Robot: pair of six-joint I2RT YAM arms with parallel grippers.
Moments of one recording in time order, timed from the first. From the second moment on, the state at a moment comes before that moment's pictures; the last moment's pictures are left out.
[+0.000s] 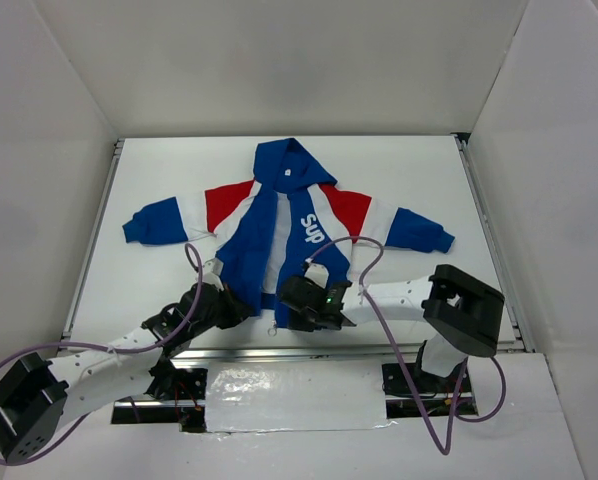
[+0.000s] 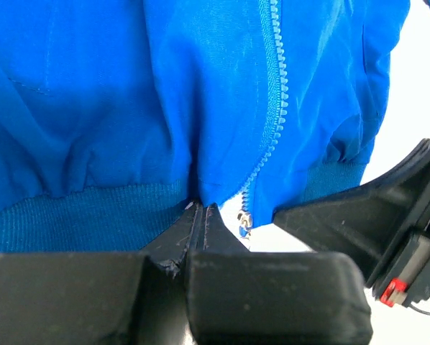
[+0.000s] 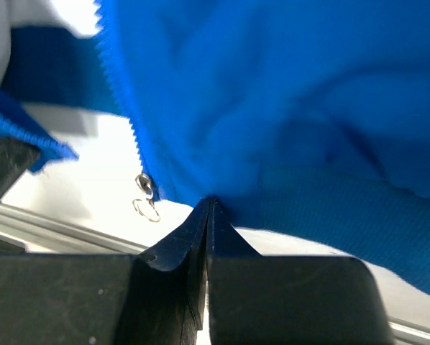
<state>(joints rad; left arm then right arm) -0.72 0.85 0.15 0.11 -0.05 -0.95 1.15 1.60 0.79 -0.27 0.21 1.20</state>
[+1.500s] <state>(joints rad) -0.70 1.12 0.23 0.35 0.03 -0.92 1.00 1.53 0.81 -0.37 0.18 0.99</state>
